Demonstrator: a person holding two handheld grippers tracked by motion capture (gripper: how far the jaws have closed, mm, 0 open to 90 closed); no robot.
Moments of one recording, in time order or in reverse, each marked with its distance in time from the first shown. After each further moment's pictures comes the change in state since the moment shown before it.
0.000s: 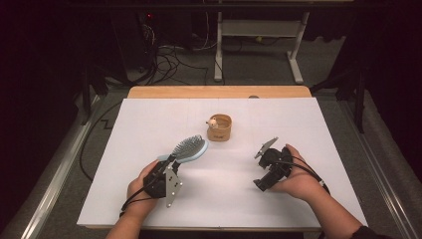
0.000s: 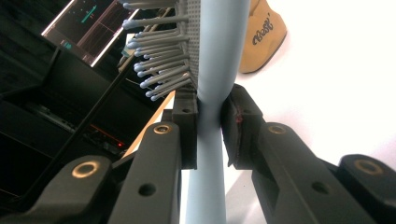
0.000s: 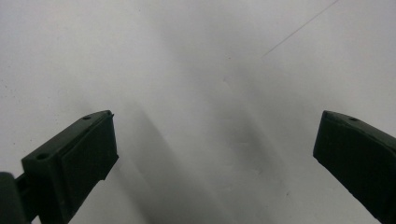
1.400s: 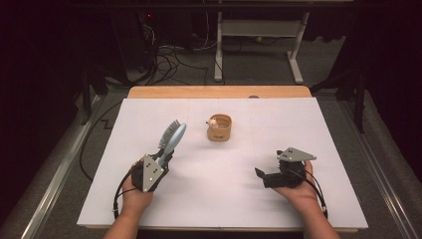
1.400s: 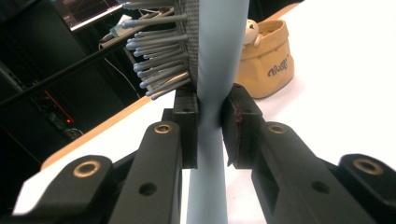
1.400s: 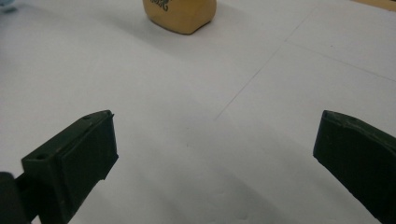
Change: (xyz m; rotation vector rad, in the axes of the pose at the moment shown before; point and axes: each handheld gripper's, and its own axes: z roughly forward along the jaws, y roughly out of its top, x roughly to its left) left arm 0.035 -0.013 -0.005 -0.066 -0.086 -0.394; right arm -0.003 -0.055 0.011 -0.598 -0.061 0.281
